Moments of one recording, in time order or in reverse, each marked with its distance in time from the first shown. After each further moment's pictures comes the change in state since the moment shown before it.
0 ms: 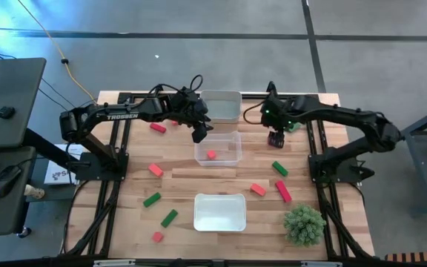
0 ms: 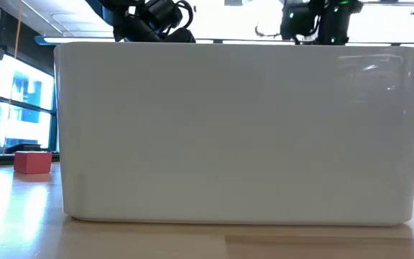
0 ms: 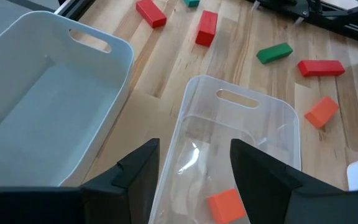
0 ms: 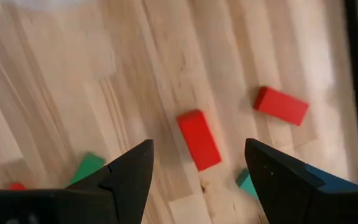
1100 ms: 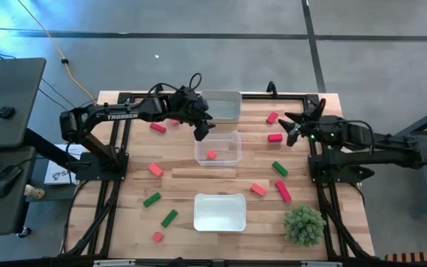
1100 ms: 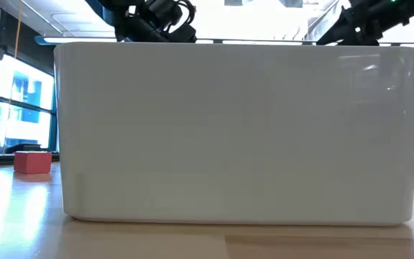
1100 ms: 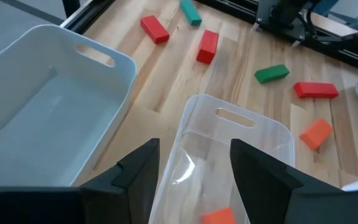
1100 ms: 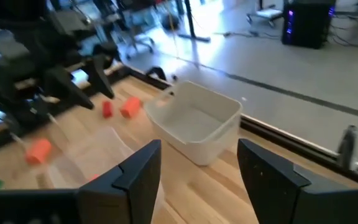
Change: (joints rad) left arm 0.001 0.000 0.000 0.056 -0.002 -0.060; right arm 0.303 -0.807 -0.451 0.644 0.419 0.557
